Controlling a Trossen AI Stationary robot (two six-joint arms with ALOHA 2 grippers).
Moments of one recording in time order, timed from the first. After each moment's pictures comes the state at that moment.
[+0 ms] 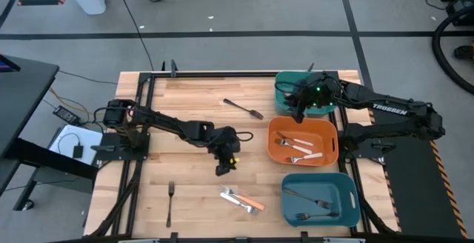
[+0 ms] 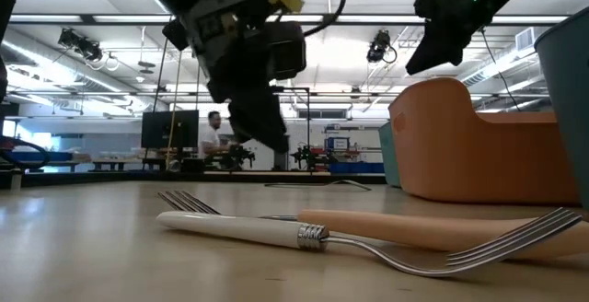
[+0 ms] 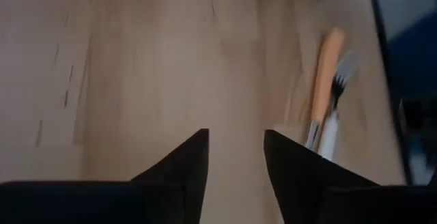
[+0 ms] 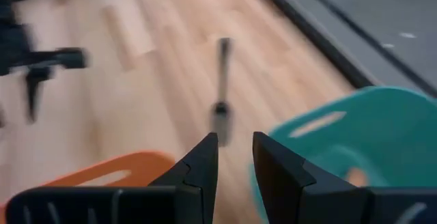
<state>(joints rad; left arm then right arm) -0.06 1.80 1.03 -0.10 0.35 -0.28 -0.40 0.93 0.81 -0.55 0.00 0.09</state>
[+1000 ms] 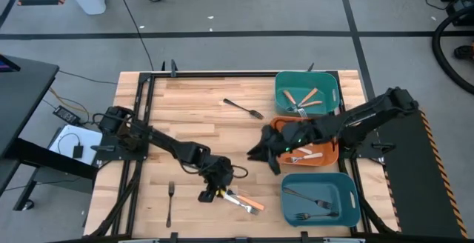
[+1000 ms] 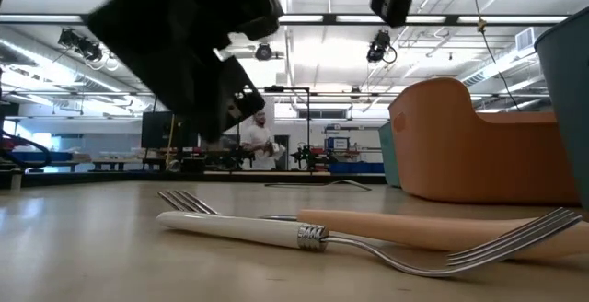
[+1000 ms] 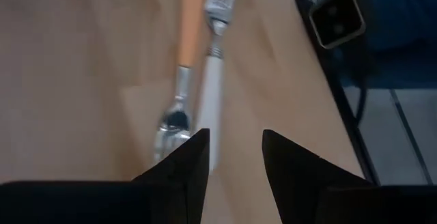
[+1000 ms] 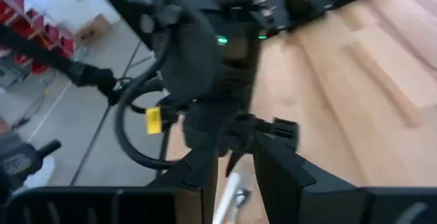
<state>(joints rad) -0.31 1.80 1.04 -0.11 0.38 -0.19 0.24 1.34 0.92 0.06 0.01 0.53</state>
